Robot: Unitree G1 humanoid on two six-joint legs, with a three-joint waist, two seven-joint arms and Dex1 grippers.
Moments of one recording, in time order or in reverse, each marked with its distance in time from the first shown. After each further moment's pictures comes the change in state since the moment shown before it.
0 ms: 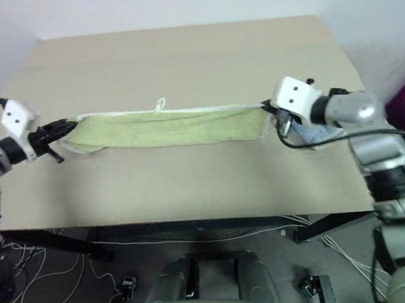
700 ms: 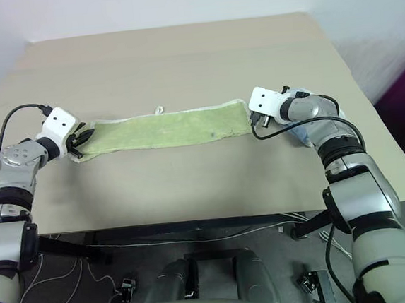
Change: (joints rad) left arm -0.182 -0.092 -0.138 0.417 0.245 -0.215 0.259; right arm -0.286 0.190 0.149 0.739 -0.271 -0.397 -0.266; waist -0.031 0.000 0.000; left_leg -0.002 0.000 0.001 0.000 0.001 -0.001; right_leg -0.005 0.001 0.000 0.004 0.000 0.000
